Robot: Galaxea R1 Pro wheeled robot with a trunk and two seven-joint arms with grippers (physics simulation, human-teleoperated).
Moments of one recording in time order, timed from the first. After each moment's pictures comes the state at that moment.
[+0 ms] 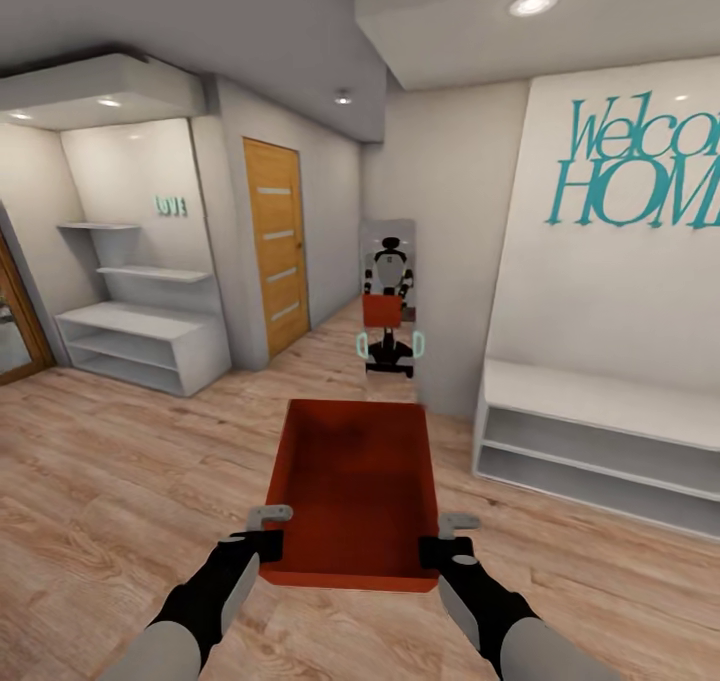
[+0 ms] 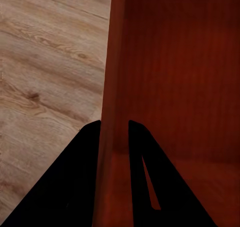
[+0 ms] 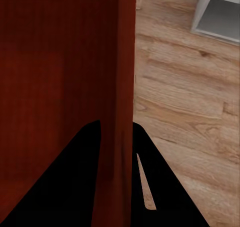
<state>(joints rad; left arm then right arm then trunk) -0.57 -0.08 -0.02 -0.56 0.05 0.34 0.13 -0.62 0.11 0.24 -0.33 -0.19 0.06 -0.22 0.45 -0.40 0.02</state>
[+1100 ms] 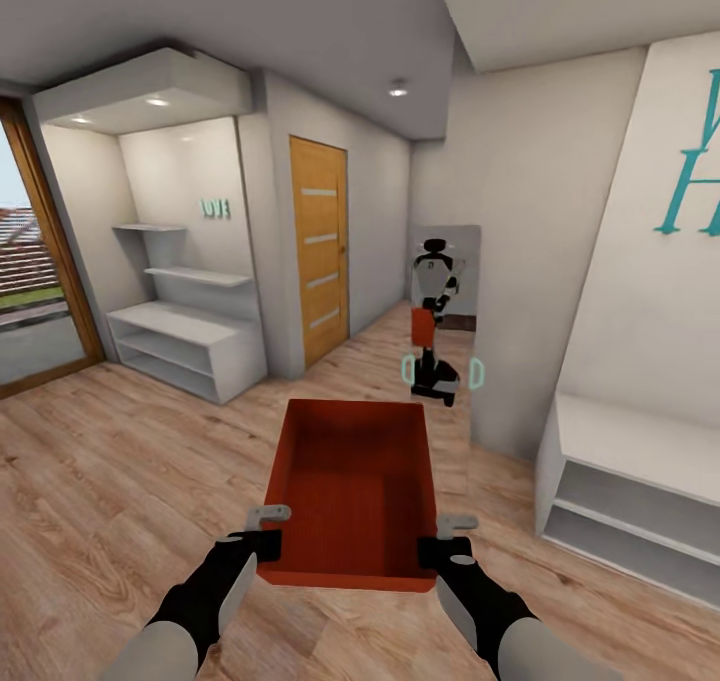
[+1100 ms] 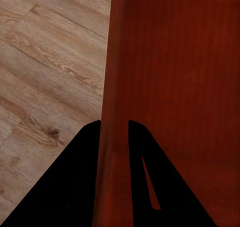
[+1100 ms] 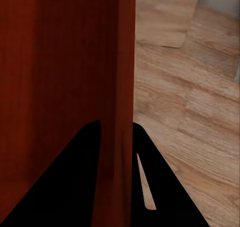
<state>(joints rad) -0.57 -0.07 -0.01 -0.56 0.05 0.34 0.12 -0.62 0.12 0.24 -0.33 -0.19 0.06 -0.23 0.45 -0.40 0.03</state>
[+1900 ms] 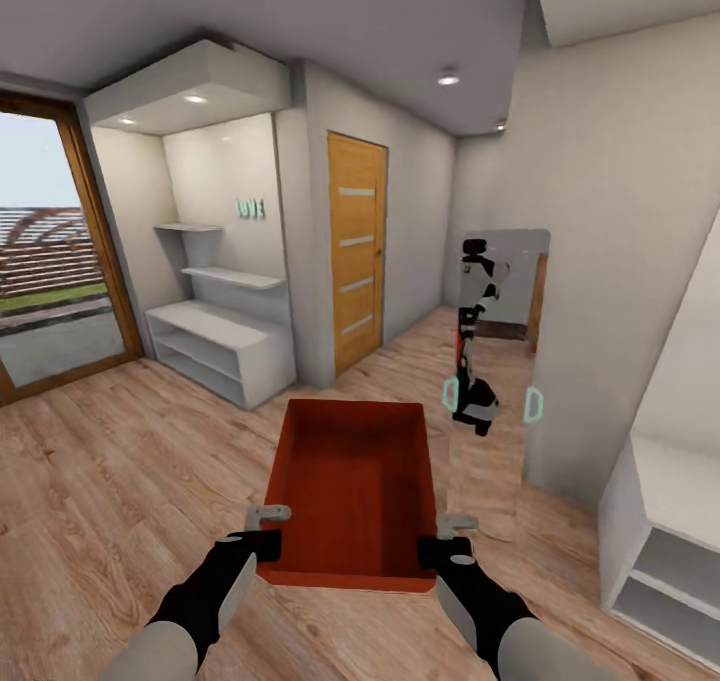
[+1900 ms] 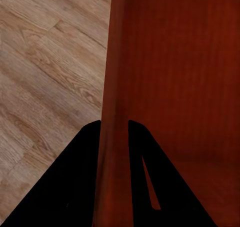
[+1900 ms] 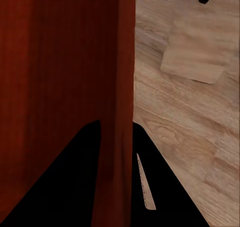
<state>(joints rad) -0.57 -0.07 -0.01 -0.56 0.05 0.34 0.11 -0.62 0.12 0.24 -0.33 -0.19 0.06 -0.23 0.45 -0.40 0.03</state>
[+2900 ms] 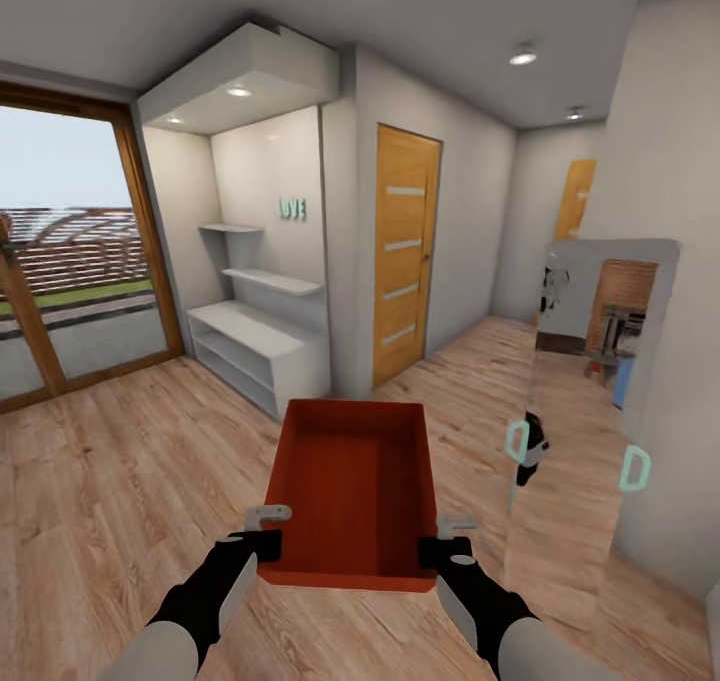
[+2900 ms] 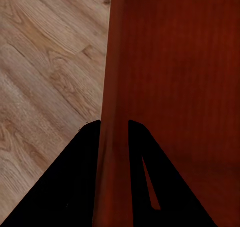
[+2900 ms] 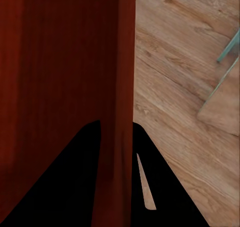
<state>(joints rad) -0.57 -0.07 -0.01 -0.56 0.05 0.34 0.12 -0.62 0.12 0.24 -0.33 -0.19 0.06 -0.23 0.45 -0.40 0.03</state>
